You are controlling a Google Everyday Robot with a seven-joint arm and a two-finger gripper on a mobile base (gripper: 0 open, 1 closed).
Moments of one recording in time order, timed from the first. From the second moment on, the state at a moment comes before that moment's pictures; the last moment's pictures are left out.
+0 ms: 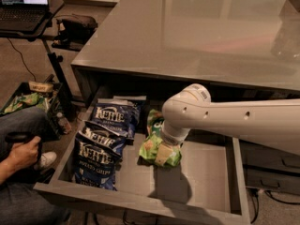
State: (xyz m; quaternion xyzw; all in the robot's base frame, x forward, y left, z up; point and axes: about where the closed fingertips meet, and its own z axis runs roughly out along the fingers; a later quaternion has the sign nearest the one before) arm 0.540 -0.078 0.599 -0.52 0.84 0.00 0.12
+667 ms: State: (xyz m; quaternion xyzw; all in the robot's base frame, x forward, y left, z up) arm 0.540 -0.078 0.603 -0.52 0.84 0.00 0.12
